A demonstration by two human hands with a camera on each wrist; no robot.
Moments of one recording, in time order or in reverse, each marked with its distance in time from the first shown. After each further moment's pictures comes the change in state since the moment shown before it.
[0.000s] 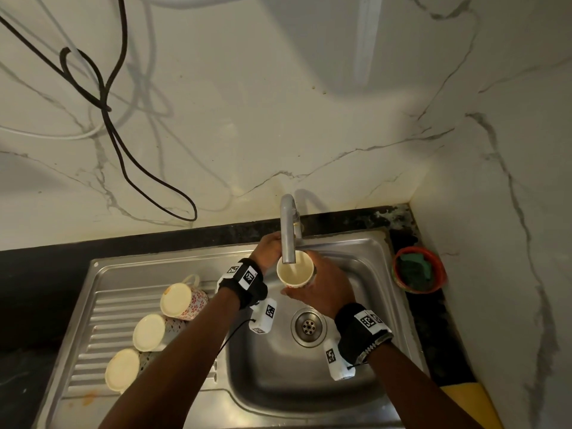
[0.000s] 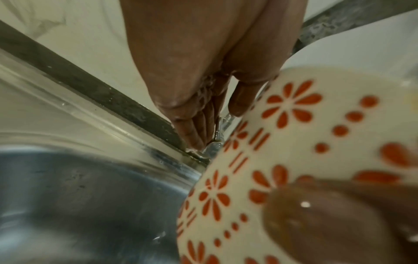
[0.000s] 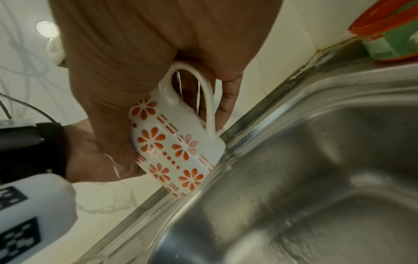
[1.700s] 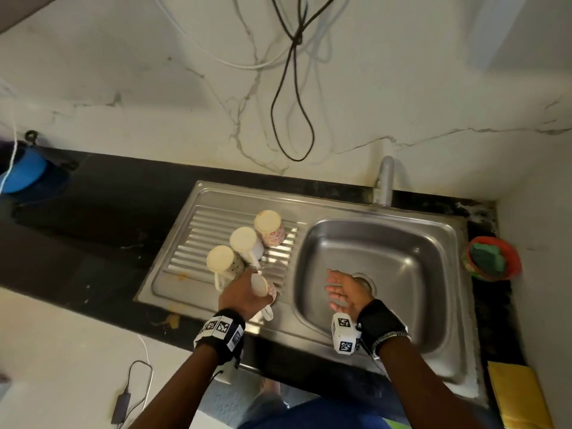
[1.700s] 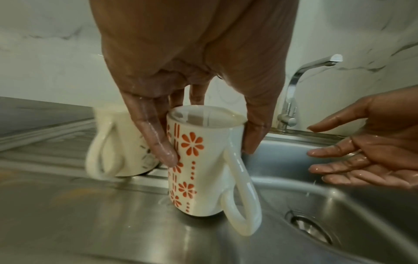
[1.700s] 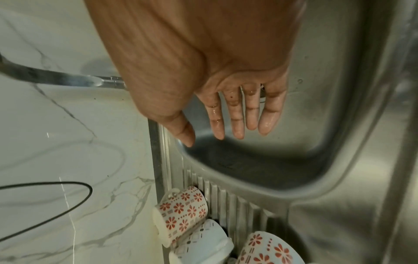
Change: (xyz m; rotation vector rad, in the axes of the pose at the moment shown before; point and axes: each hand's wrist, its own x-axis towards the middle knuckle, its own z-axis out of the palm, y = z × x) left_hand -0.287 -0.213 -0.069 0.459 0.456 -0.300; right_hand -0.111 -0.053 0.116 0.734 -0.313 0.989
